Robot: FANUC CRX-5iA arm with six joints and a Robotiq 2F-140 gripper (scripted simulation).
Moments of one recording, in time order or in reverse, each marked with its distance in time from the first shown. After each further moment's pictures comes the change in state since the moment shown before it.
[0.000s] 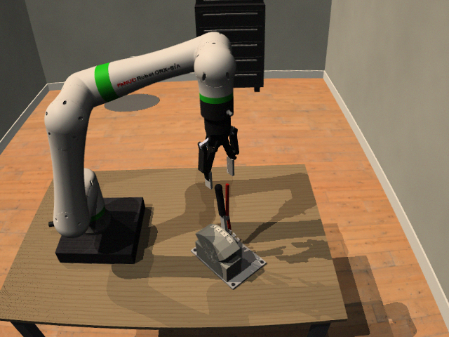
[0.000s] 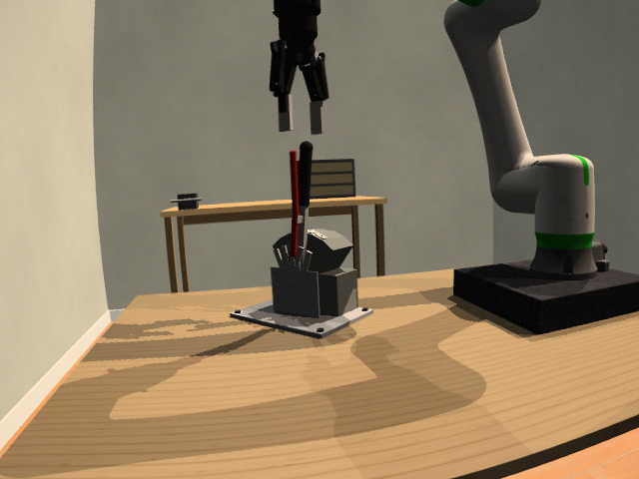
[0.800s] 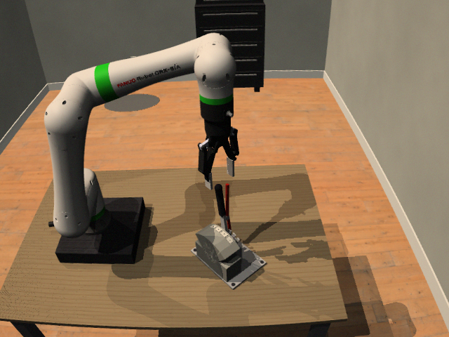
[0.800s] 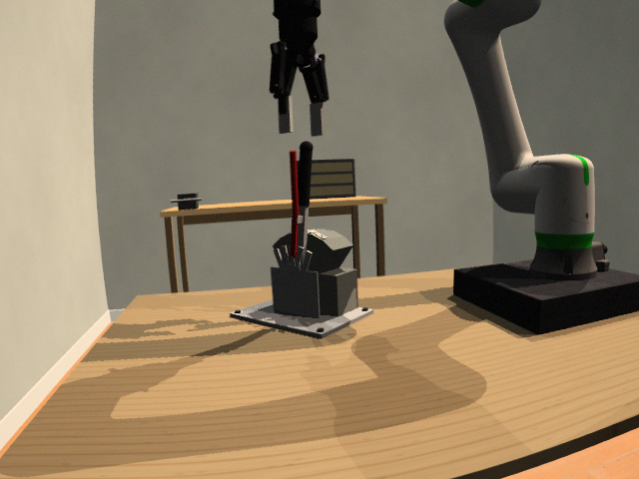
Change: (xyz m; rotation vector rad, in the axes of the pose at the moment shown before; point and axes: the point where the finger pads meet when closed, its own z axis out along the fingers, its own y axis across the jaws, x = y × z) arm 0.000 0.000 0.003 0.000 0.000 0.000
